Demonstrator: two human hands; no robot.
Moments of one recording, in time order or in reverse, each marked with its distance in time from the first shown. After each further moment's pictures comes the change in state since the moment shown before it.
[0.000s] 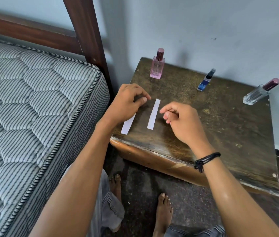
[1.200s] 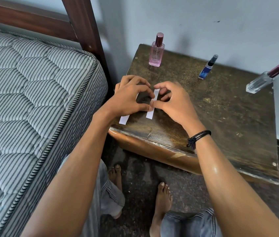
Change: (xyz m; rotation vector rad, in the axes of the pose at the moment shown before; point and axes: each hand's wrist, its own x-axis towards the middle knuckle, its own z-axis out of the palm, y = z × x) left_hand -0.007 0.005 0.004 0.146 -0.169 0.012; right_hand 0.029 -0.001 0.012 0.084 -0.062 0.014
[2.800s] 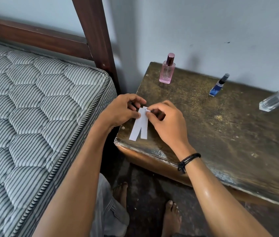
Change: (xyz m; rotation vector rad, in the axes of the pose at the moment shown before) left_hand -0.011 -0.021 -0.035 -0.420 -0.018 -0.294; right_hand -0.002 -0.006 0.052 -0.017 0.192 -0.212
